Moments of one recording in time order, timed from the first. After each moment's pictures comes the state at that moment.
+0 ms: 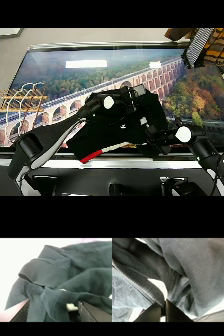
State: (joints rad) left arm -0.75 -1.91 1.70 1.04 -0.46 -0.50; right arm 0.22 -0.85 0.61 -1.24 1.12 2.50
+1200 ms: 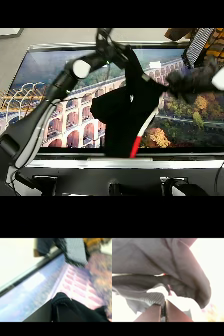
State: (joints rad) left arm -0.57 -1.78 2.02 1.07 -0.43 -0.96; right arm 0.03 -1.18 1.50 -1.30 1.27 2.18
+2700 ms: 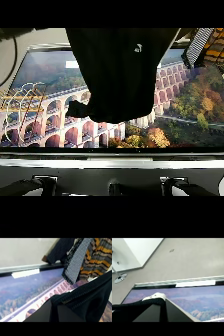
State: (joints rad) left arm -0.30 -1.31 1.98 1.12 -0.91 -1.55; right arm 0.02 -1.30 2.13 -1.11 0.98 1.68
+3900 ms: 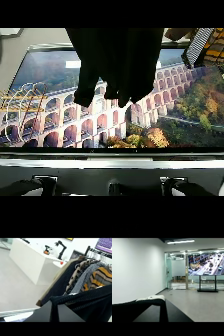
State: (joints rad) left arm -0.28 -1.30 2.05 1.13 -0.61 -1.59; right arm 0.15 -1.24 2.10 -1.35 0.43 1.48
